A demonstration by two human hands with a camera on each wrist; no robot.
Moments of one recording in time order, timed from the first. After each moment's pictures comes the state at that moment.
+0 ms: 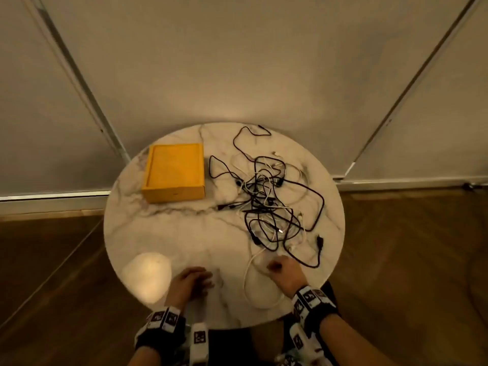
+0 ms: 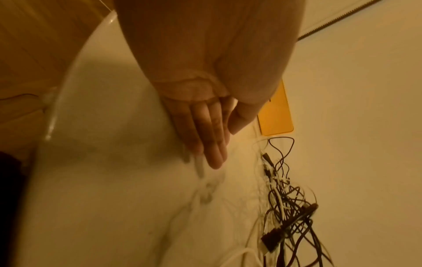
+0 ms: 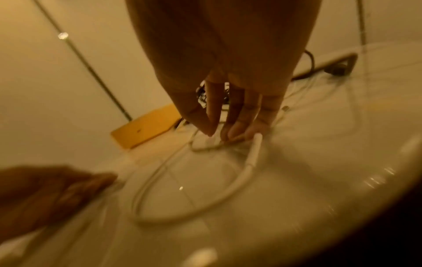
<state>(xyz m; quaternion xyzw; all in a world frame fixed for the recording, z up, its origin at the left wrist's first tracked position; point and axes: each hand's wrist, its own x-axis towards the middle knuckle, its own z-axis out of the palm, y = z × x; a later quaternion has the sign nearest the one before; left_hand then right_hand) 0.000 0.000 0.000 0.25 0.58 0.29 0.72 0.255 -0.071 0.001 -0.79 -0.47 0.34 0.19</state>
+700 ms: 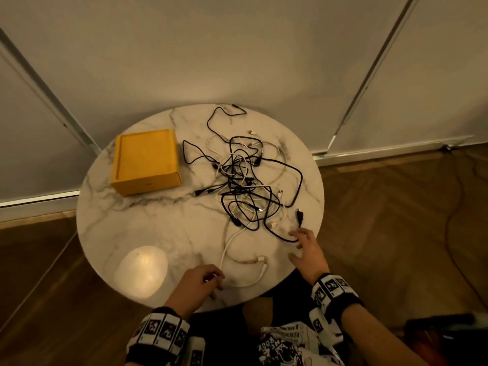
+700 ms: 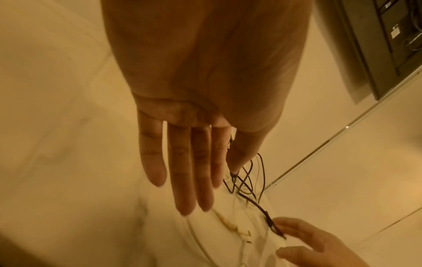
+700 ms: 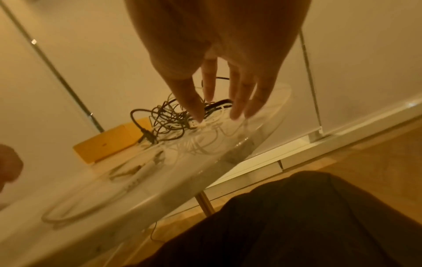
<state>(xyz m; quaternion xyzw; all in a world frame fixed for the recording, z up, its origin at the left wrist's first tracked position) 0.038 -0.044 0.034 0.67 0.47 0.05 0.57 0.326 -0.138 -0.006 -0.81 -0.44 0.28 0.26</state>
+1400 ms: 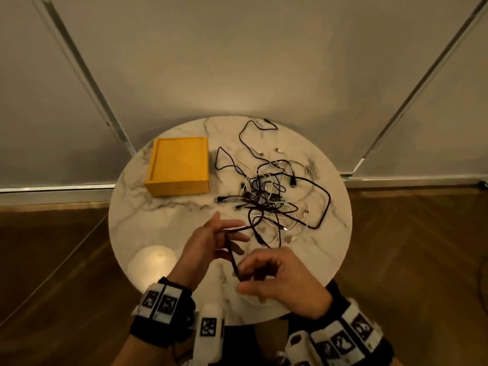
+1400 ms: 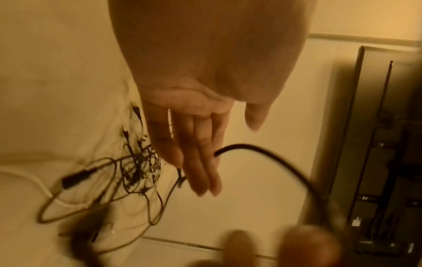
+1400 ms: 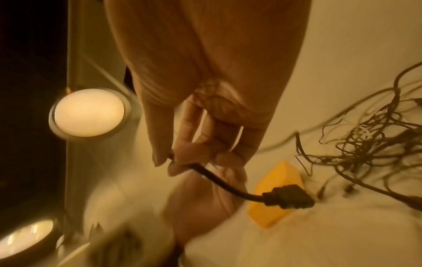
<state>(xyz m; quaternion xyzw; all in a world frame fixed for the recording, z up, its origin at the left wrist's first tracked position) 0.047 0.009 0.135 0.44 0.40 0.28 0.75 0.202 -0.095 0.169 -0.49 -0.53 0.55 0.42</state>
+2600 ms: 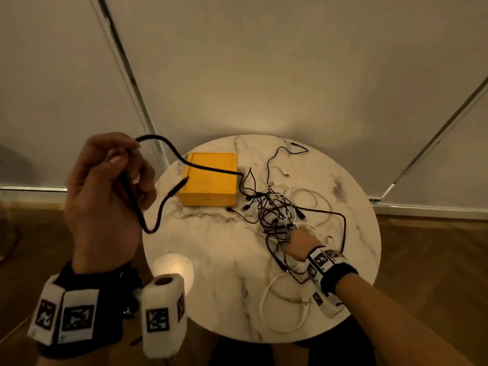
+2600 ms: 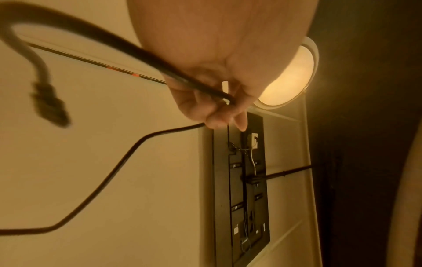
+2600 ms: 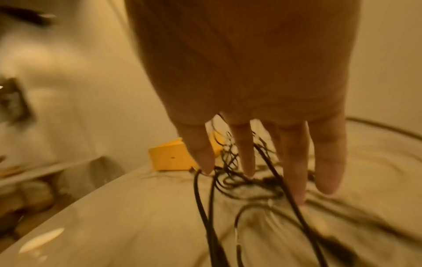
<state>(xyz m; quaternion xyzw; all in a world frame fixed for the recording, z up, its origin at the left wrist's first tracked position) -0.048 0.021 0.292 0.52 0.26 0.65 0.49 0.251 0.031 0.082 -0.77 -0.56 0.29 -0.07</state>
